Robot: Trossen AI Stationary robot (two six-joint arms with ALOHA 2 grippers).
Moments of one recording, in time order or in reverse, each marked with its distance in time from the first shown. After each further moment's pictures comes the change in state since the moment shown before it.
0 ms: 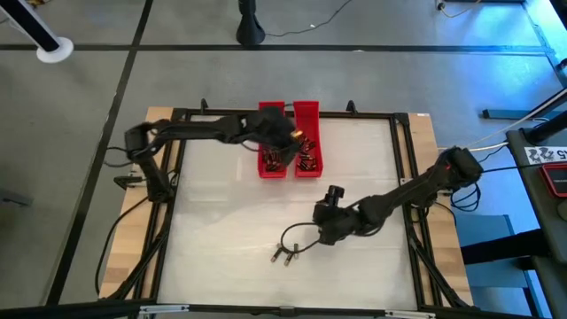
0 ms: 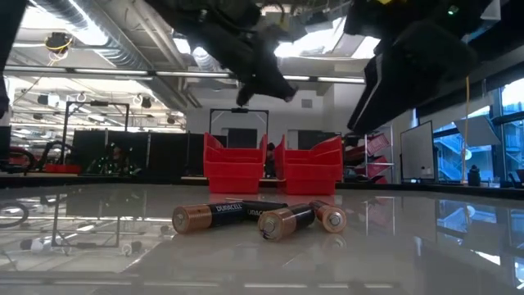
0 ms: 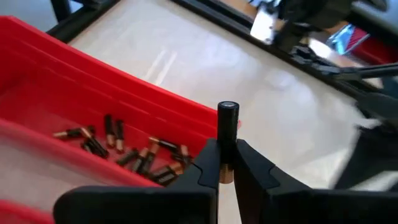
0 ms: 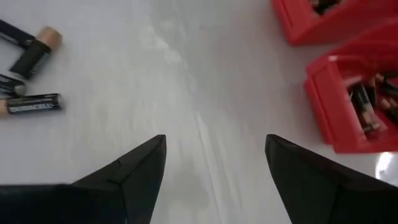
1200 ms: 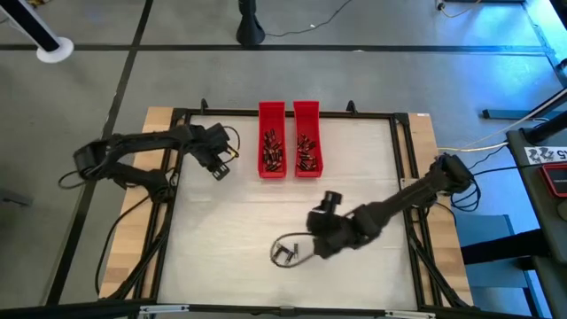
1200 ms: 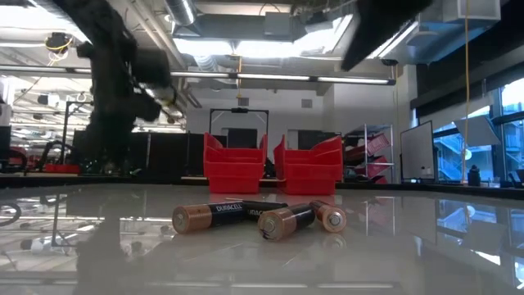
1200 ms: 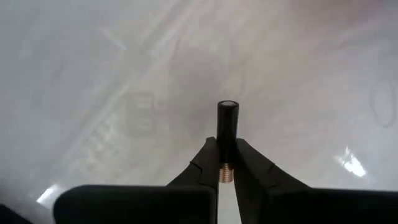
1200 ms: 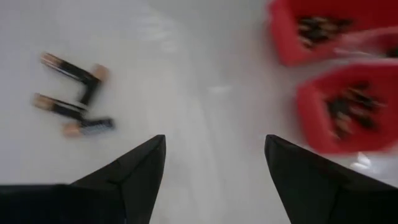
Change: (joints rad) left arm 0.213 -0.475 -0.599 -0.647 -0.193 0.034; right arm 0.070 0.119 0.410 -0.393 0.006 0.111
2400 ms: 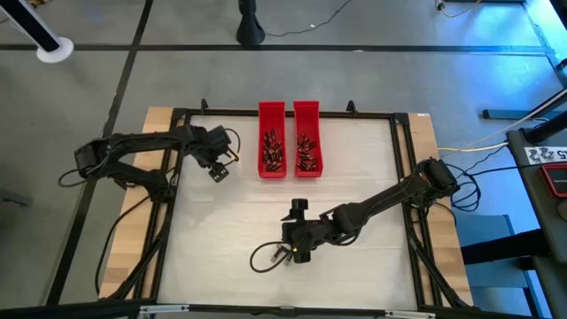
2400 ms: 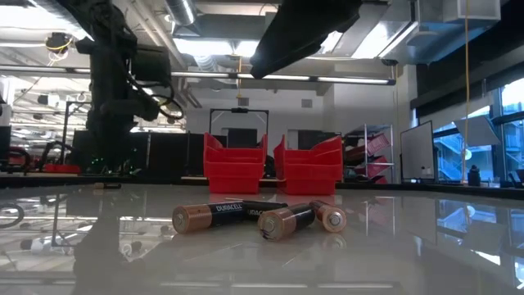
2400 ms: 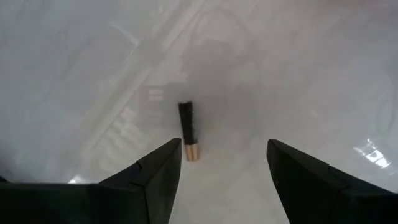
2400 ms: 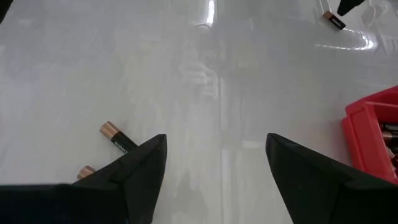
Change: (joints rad) left arm -0.029 0.009 0.015 -0.045 -0.058 0.007; right arm -0.080 0.137 0.000 0.469 -0.153 -0.389
